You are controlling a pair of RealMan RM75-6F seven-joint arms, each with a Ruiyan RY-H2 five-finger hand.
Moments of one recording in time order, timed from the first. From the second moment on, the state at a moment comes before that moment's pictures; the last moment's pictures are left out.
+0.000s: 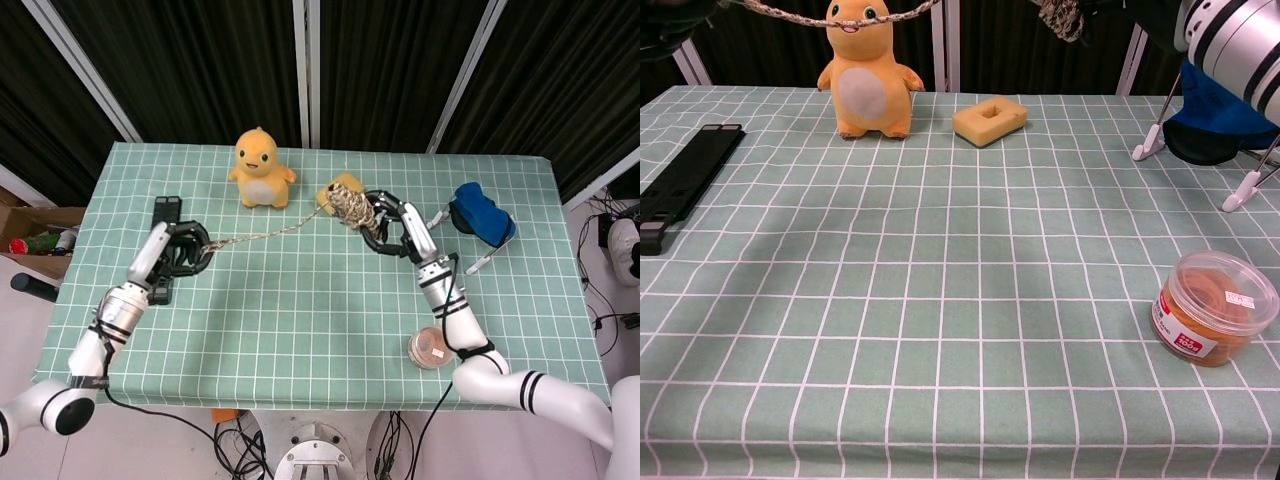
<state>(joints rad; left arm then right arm) -0.49 -1.19 -0.31 -1.78 1.32 1.01 -0.65 0.75 -1.59 0.37 -1.41 -1.29 1.09 0.73</state>
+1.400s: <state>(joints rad) -0.68 -0.95 -0.45 -2.29 0.89 1.02 -0.25 0.87 -1.80 0.38 -1.24 -1.27 0.95 0.67</state>
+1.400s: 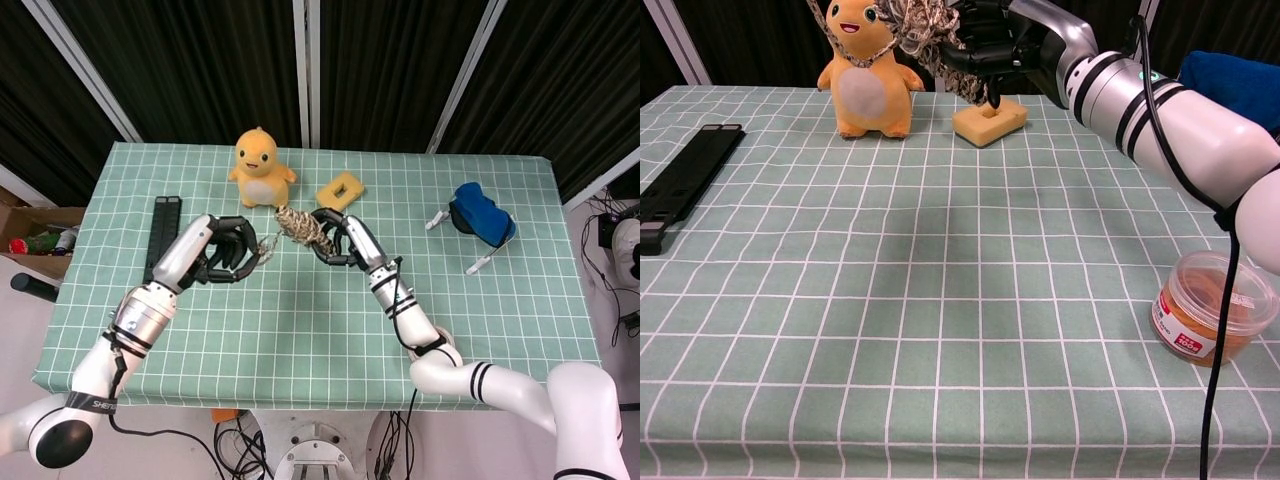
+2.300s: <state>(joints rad) -1.08 -0.99 -0.56 -2.24 0.24 1.01 -0.05 0.94 -1.83 0.38 -1.23 -1.26 0.81 0.70</state>
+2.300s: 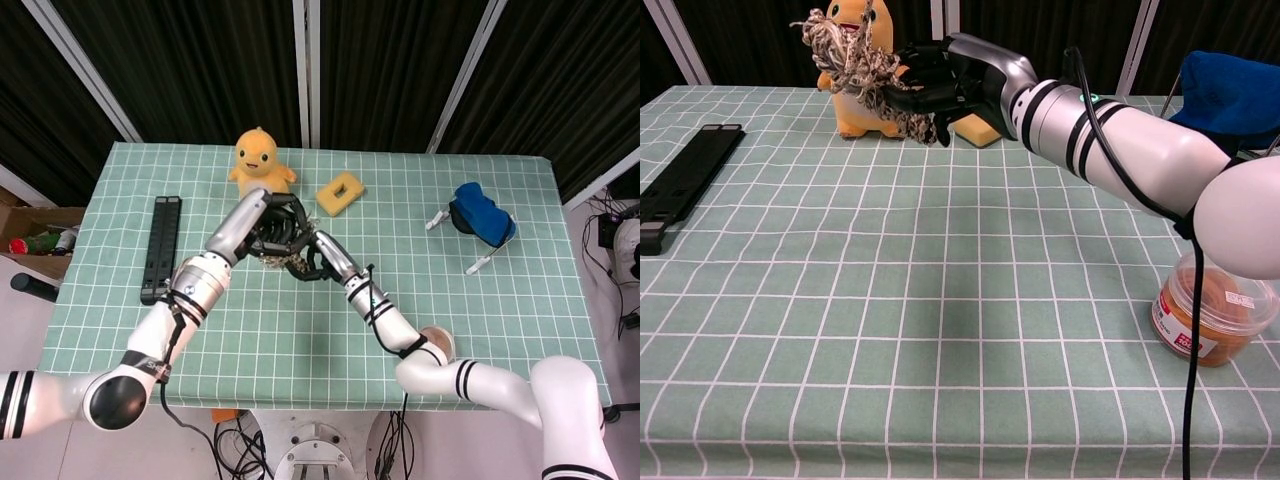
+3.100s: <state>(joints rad) -1.31 -1.01 -0.60 -2.02 -0.29 1.07 0.16 0.90 -1.80 0.32 -1.32 -1.34 0.84 0.74</state>
